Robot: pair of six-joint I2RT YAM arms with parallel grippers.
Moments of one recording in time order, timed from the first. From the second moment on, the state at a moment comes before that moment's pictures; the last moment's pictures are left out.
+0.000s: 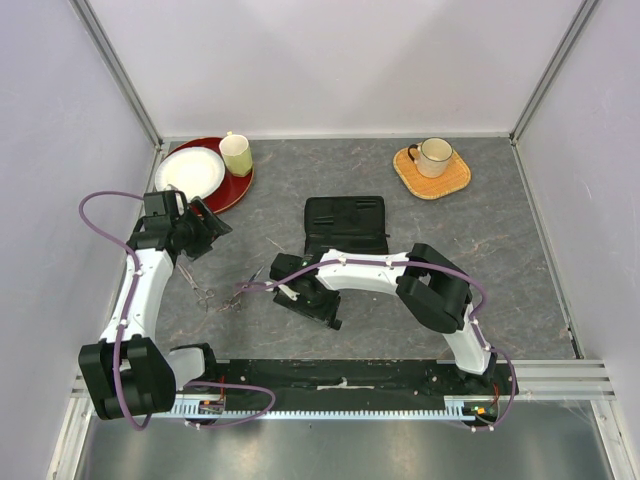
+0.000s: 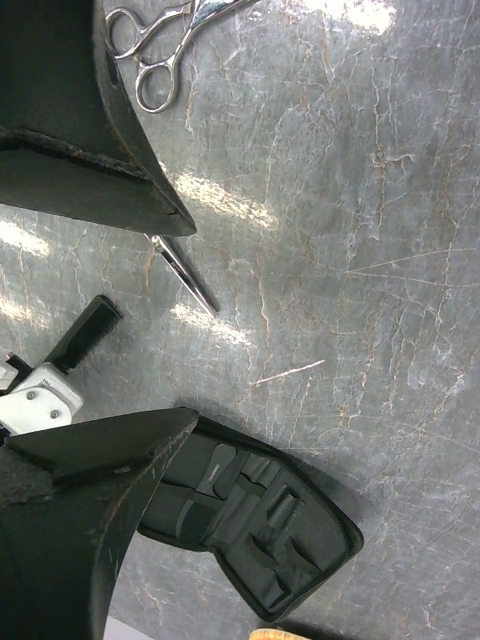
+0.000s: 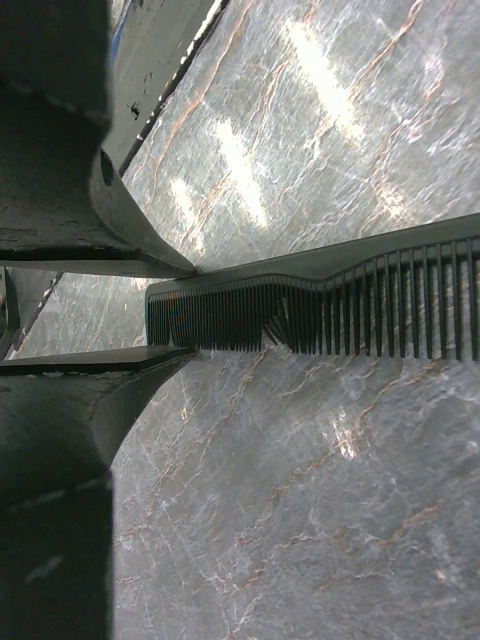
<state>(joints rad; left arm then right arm) 0.13 1.16 0.89 -0.58 0.22 -0.59 1.13 2.08 1.51 -0.95 -0.03 0.05</state>
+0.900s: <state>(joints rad) 0.13 1.16 0.87 -0.57 0.24 -0.59 1.14 2.08 1.59 -0.98 0.02 0.09</state>
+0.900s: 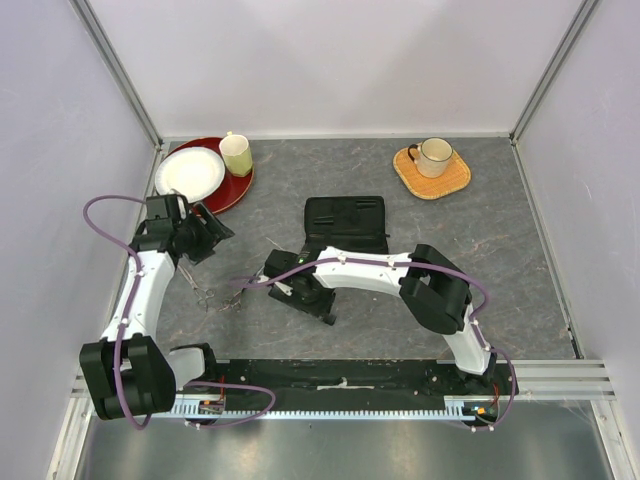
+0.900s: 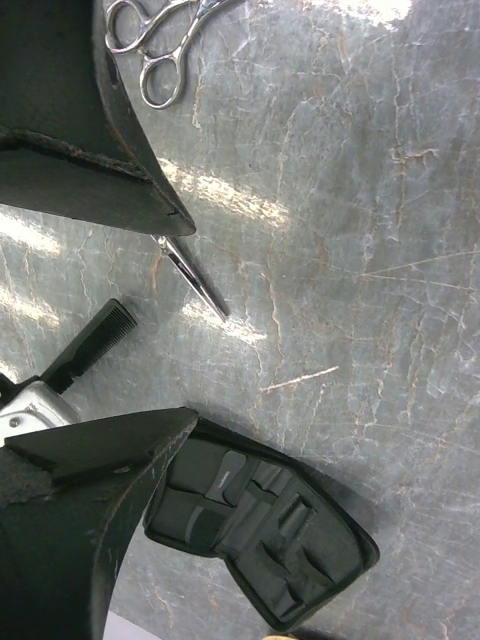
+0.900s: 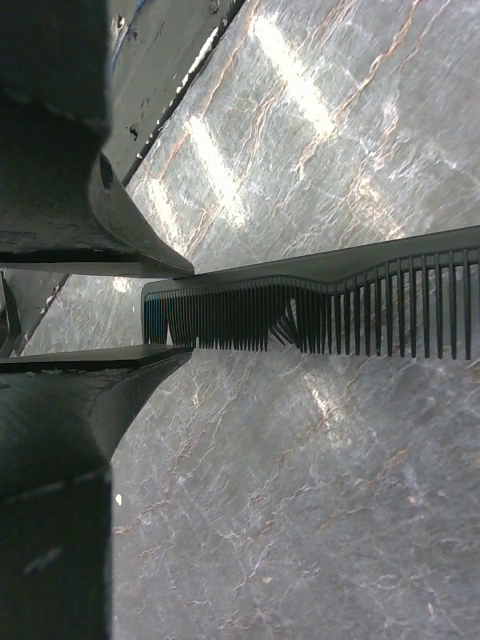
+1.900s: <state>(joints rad) 0.11 1.05 0.41 0.00 0.79 -0.79 1.07 1.98 1.71 -0.97 0.07 0.24</state>
